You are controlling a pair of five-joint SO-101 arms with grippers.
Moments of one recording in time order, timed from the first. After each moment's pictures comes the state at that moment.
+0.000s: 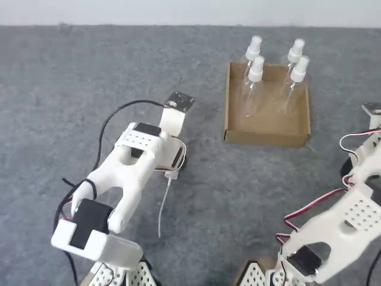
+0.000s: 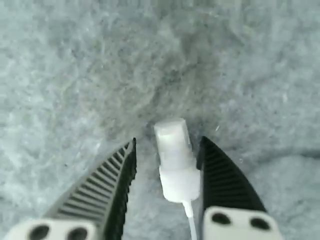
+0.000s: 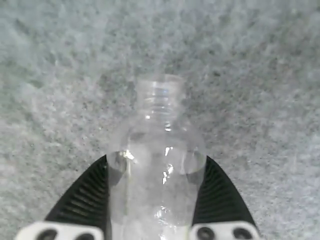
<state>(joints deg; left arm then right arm) 11.0 1.7 37.0 55.8 -2.9 39.7 33.3 -14.7 81.5 42.7</state>
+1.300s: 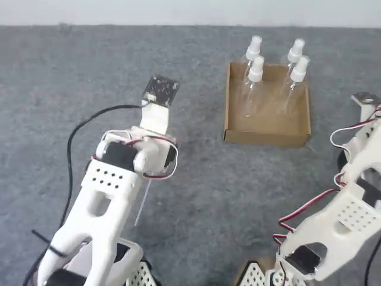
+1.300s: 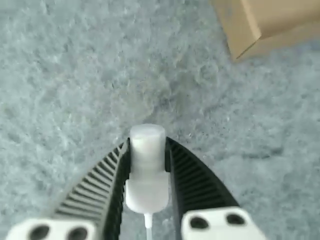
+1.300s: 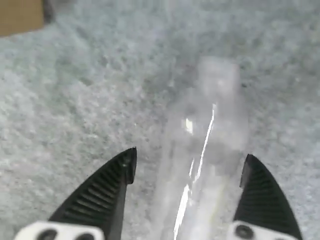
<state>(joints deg) 12.1 -33.1 43.7 64.1 2.9 35.0 29.0 -15.3 86.7 42.8</state>
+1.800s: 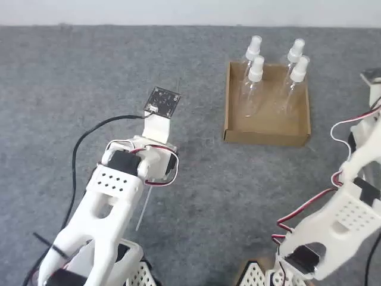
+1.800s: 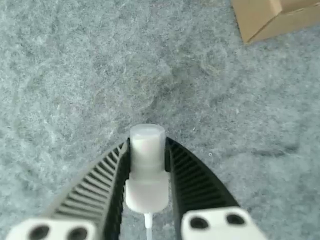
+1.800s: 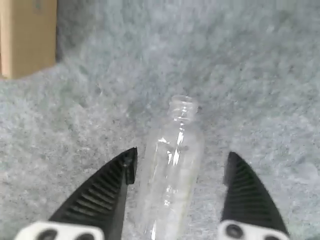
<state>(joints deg) 12.1 -33.2 52.8 56.1 2.9 33.6 29.5 -28.4 91.6 42.8</state>
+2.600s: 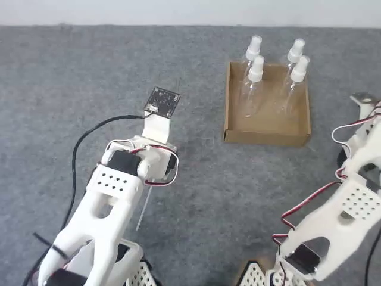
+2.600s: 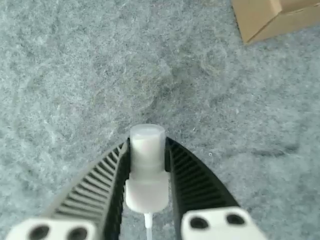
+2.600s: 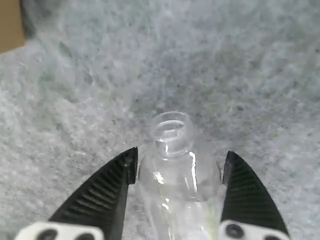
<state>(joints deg) 12.1 -33.2 52.8 56.0 2.9 35.5 40.7 -28.4 90.8 44.3</state>
